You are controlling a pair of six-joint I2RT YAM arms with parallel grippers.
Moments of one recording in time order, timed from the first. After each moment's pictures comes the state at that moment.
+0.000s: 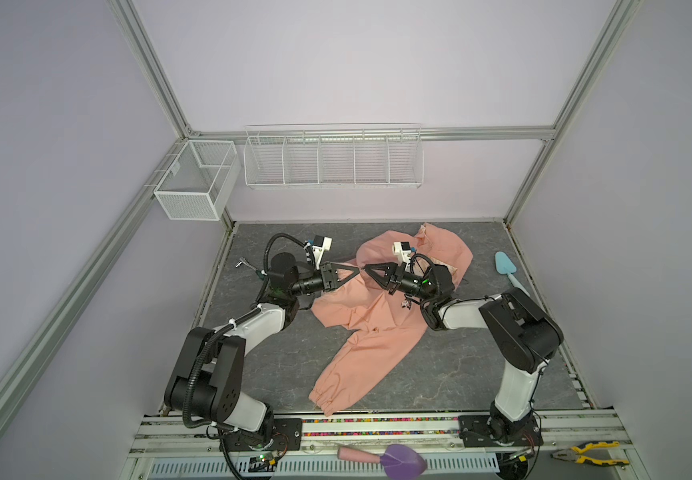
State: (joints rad) left arm -0.33 1.50 0.76 0.73 1.05 -1.00; right arm 0.55 1.87 0.83 1.30 -0.71 1.57
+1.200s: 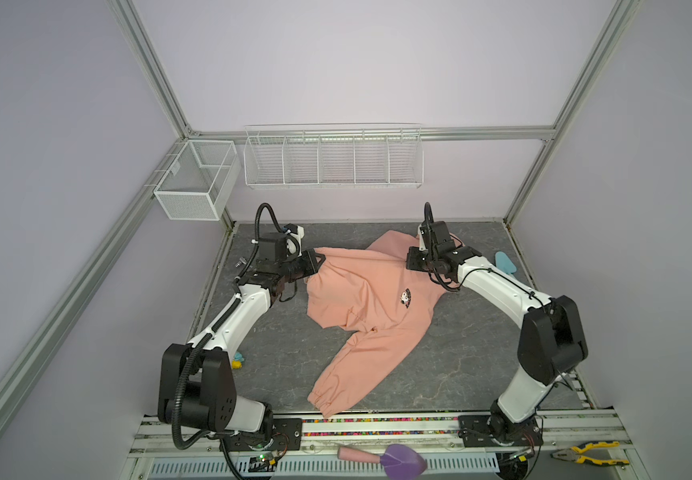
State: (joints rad) left arm -0.22 1.47 1.08 -0.16 0.45 -0.48; right arm 0.41 1.76 1.40 -0.48 0.05 0.47
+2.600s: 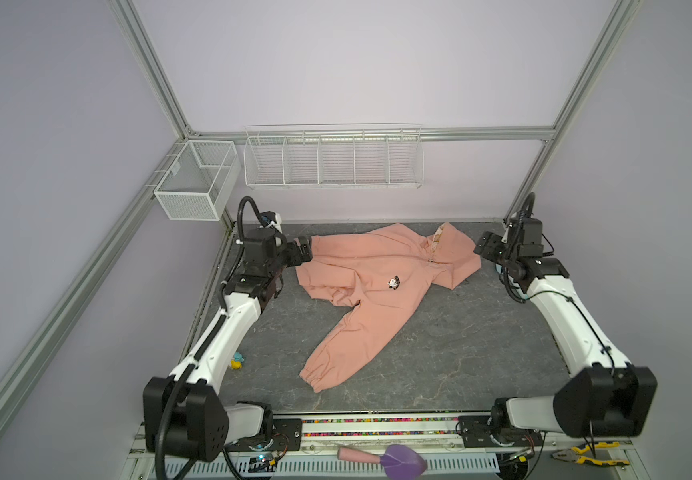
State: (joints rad) left arm -0.21 1.21 0.98 -0.06 0.03 -0.29; right arm 0.02 1.28 1.19 -0.44 0.16 0.40
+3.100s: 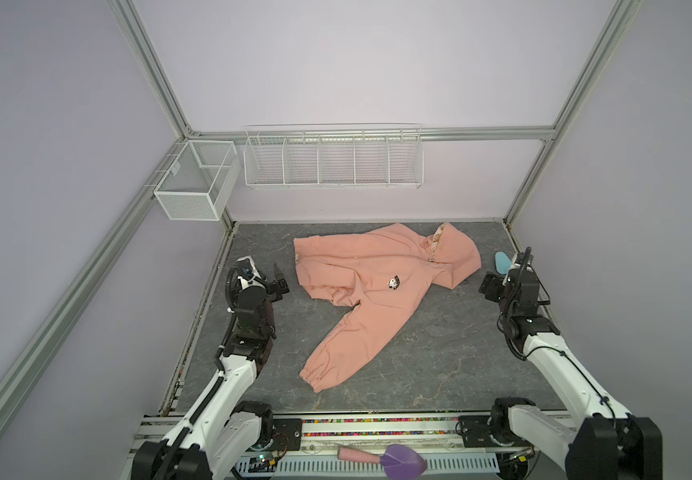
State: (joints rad) left arm -0.20 1.00 0.43 0.38 -0.46 -0.14; right arm 0.02 1.08 0.57 0.00 0.33 0.19
